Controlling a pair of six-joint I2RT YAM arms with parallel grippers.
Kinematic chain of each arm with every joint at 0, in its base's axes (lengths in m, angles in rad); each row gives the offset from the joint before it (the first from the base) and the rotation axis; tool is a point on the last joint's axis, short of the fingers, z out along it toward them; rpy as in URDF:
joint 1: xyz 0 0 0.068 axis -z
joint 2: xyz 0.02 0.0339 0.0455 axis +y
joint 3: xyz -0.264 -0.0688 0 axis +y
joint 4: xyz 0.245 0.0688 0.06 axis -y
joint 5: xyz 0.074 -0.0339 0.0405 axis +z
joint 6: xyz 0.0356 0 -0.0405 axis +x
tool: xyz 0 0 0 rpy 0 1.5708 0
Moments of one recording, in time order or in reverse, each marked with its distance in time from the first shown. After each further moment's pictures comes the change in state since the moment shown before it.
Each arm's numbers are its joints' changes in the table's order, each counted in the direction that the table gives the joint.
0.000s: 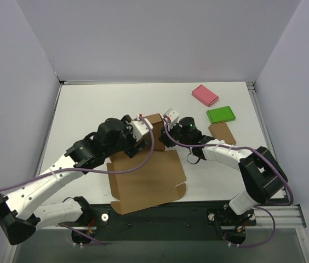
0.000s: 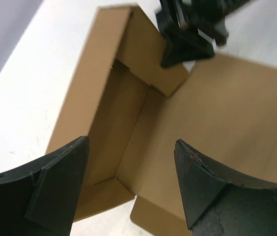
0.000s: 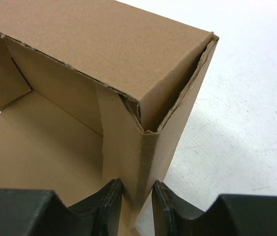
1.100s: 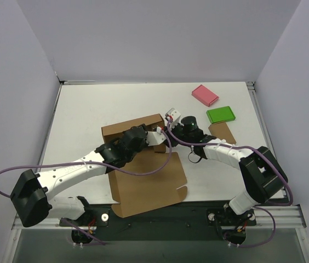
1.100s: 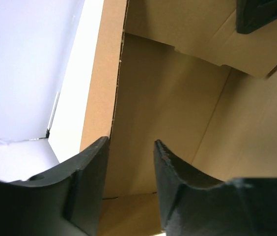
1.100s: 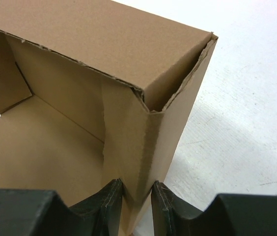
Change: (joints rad) left arm 0.092 0.228 0.190 0.295 0.394 0.361; right arm 0.026 0.000 0.000 -0.015 0.064 0.028
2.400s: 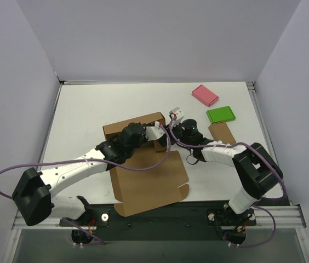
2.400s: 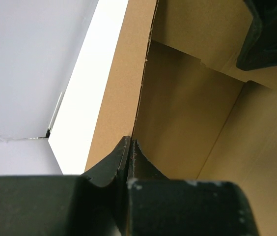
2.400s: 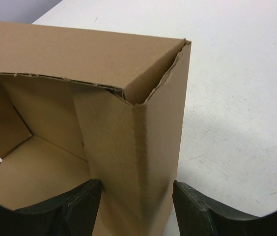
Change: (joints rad) left arm -0.045 0.035 -0.002 0.086 -0.008 -0.003; right arm -0.001 0.055 0.069 0.258 -0.062 0.186
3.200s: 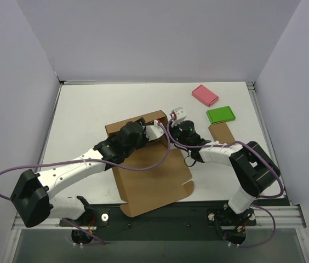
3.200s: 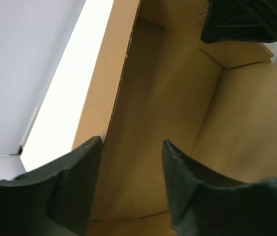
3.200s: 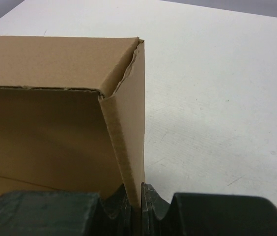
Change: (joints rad) left arm -0.018 -0.015 -0.012 0.004 -0.113 -0.061; right arm -0.020 0.035 0.000 0.034 -0.233 0.019
